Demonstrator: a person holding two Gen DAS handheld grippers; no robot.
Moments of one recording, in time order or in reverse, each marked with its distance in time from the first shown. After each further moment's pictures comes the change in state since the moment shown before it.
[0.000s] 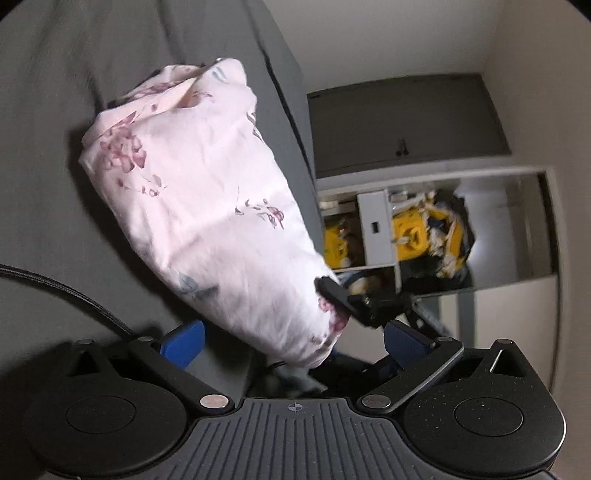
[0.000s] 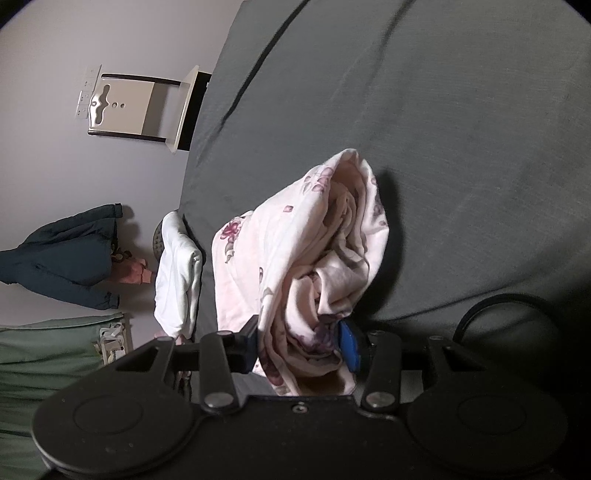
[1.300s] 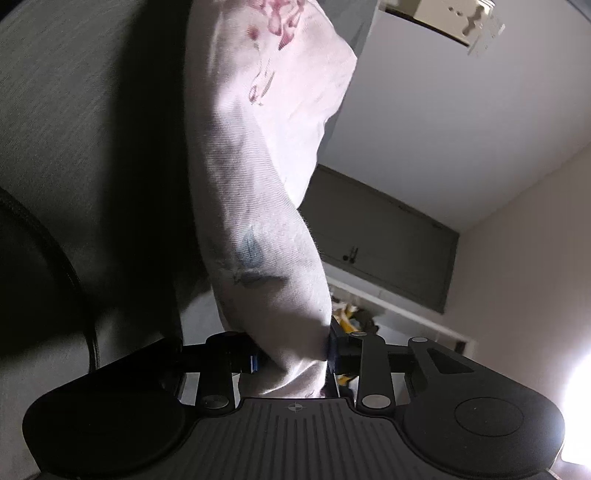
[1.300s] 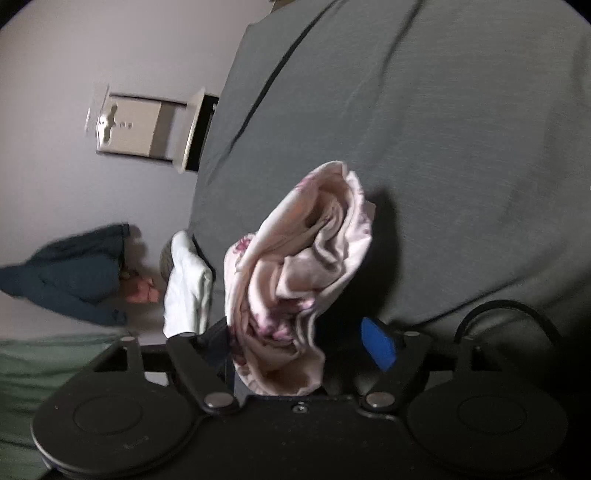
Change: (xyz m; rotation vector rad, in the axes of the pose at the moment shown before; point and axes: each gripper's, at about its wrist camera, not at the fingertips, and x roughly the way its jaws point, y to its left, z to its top) left arm 0.100 0.022 -0.042 -0.547 -0.207 -0.332; right arm -0.010 0.001 -0.007 0.028 -0.080 0.043
